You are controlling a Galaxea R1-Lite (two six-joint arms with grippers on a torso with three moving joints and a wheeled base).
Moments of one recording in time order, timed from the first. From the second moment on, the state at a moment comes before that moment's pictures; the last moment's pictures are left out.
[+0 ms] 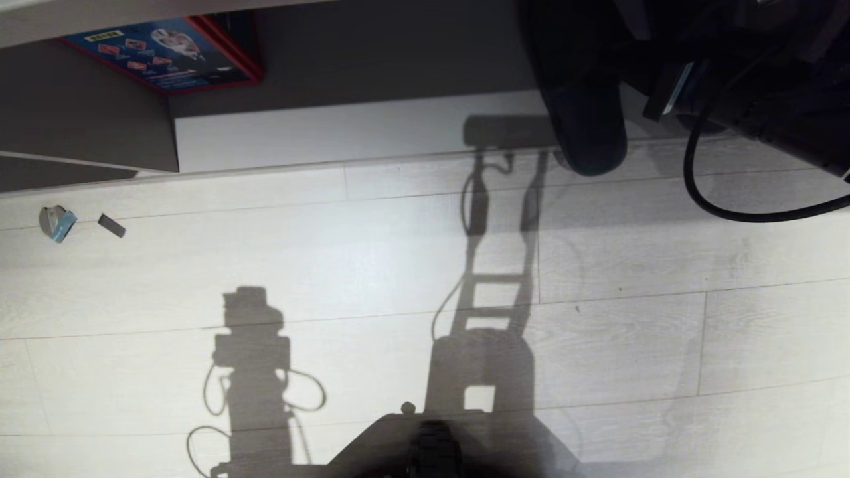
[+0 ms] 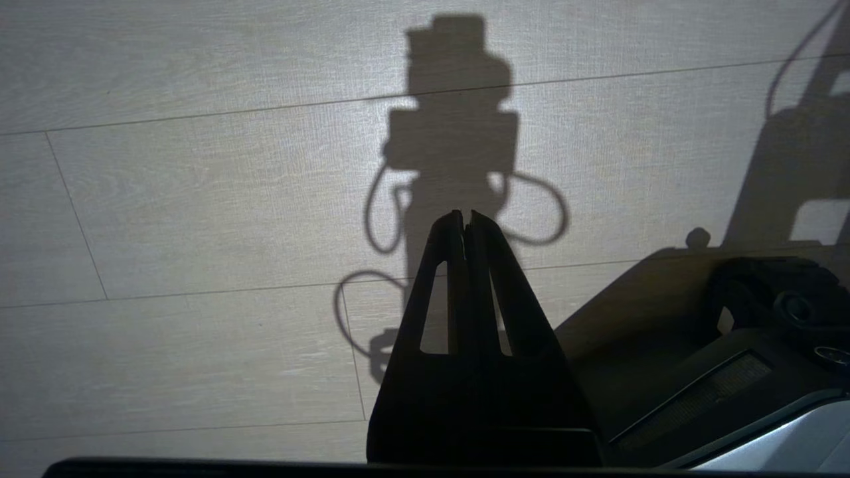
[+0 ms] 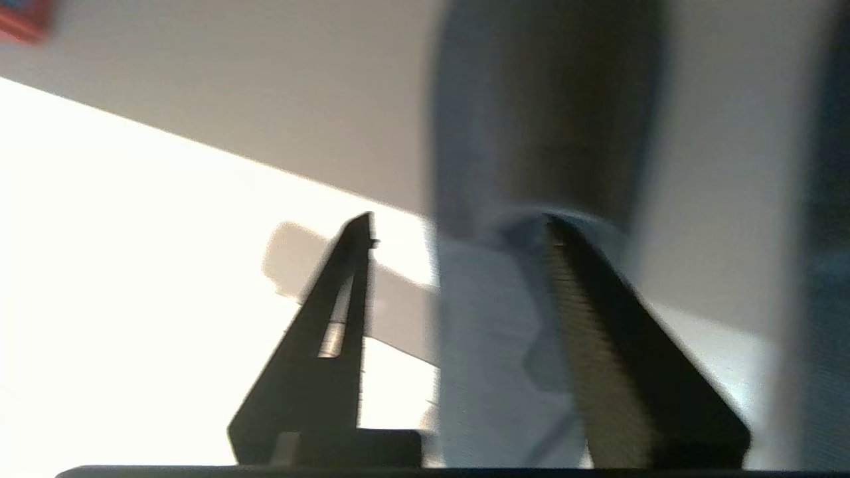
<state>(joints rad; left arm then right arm) 0.00 0.00 0.00 0.00 0.00 0.00 0.24 1.60 -1.33 -0.56 0.25 -0.14</state>
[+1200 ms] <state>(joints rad) 0.00 0.00 0.00 0.00 0.00 0.00 0.43 2.06 -1.81 -0.69 -0.21 -0.21</state>
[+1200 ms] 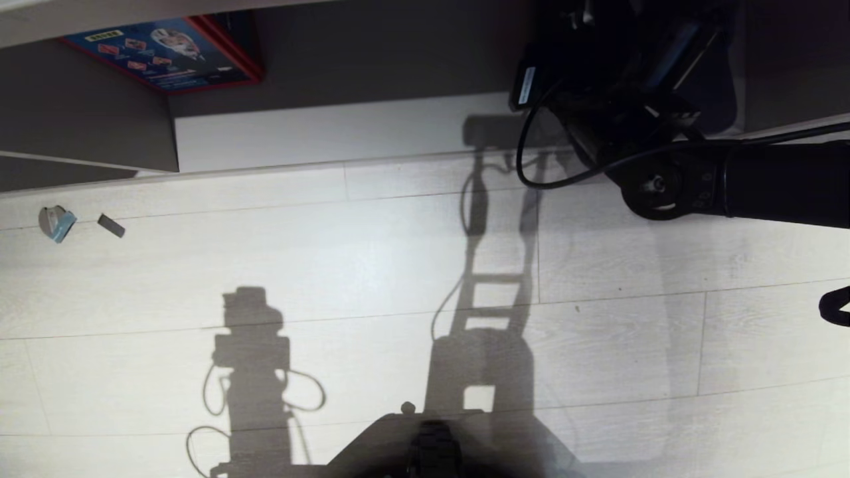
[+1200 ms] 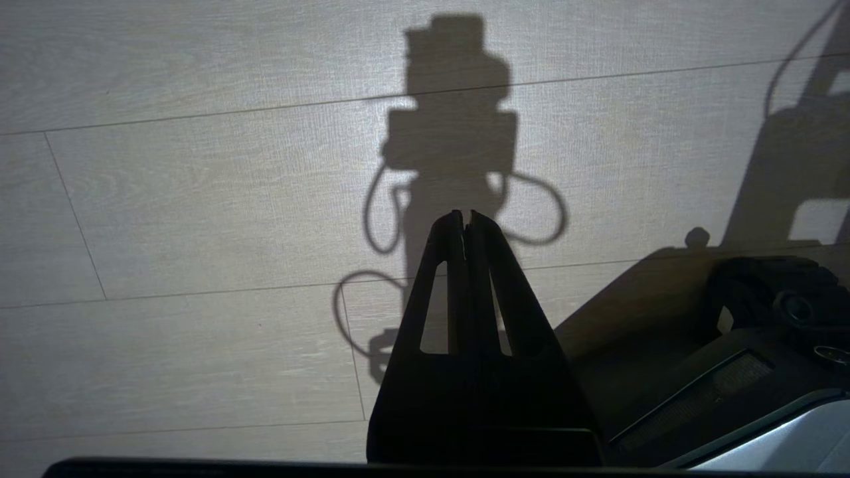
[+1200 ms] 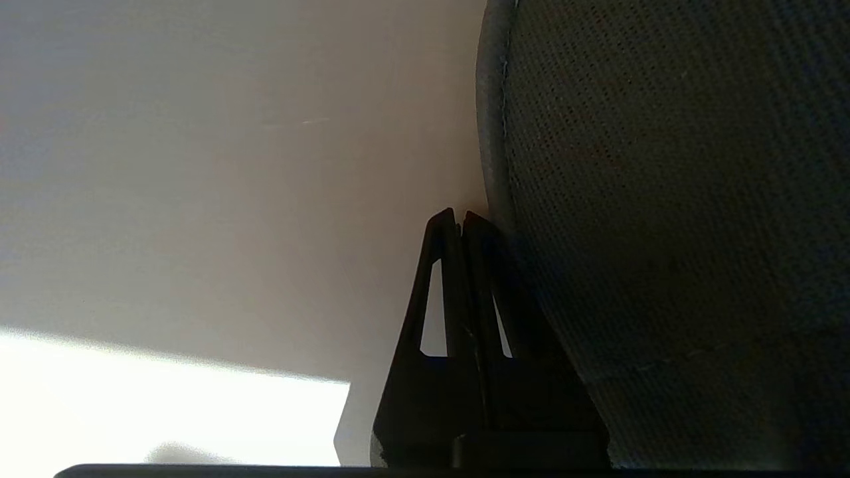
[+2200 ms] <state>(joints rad) 0.00 0.00 0.00 0.00 0.00 0.00 0.32 2.04 -1.82 -0.69 -0.10 -0.21</state>
